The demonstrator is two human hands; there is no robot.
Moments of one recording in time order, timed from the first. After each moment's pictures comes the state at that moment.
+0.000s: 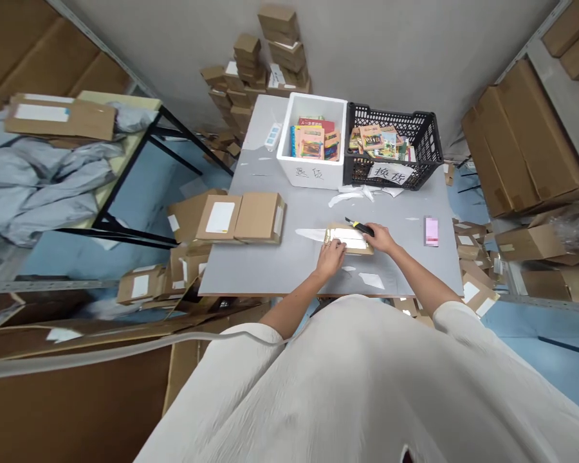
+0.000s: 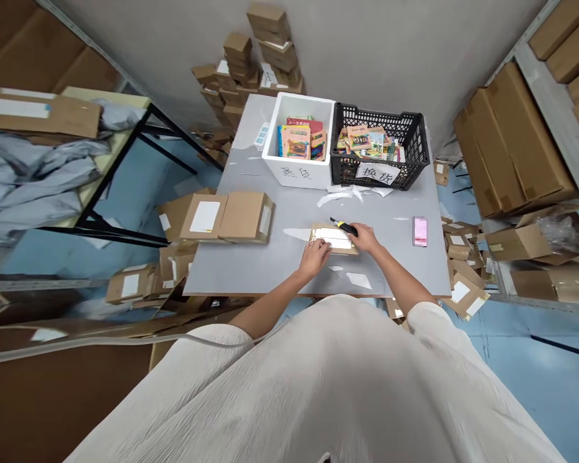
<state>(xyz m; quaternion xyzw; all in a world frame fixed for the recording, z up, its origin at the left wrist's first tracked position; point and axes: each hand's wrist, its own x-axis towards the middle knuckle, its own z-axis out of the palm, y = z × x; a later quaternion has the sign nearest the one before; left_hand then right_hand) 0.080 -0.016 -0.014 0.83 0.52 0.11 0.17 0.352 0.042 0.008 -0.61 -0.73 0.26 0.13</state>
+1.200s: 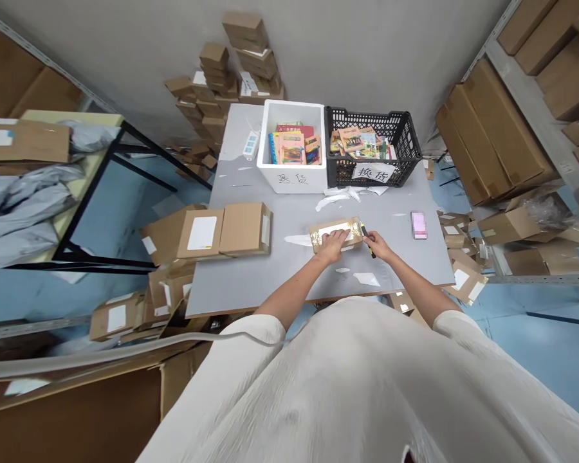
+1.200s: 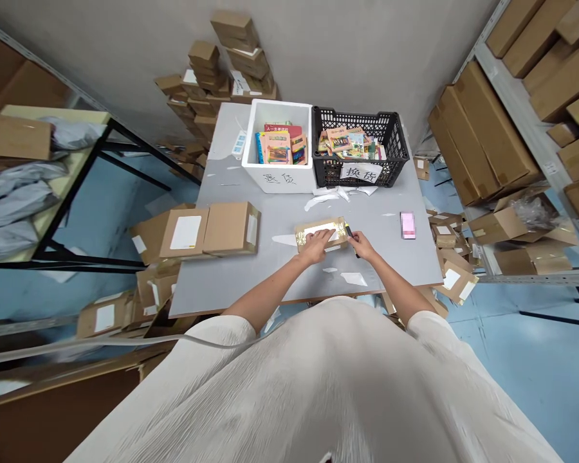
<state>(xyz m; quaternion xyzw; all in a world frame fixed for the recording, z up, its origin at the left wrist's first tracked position) 0.113 0.037 0.016 0.87 0.43 0.00 0.23 0.355 -0.008 0.000 -0.68 -0.45 0.49 0.32</state>
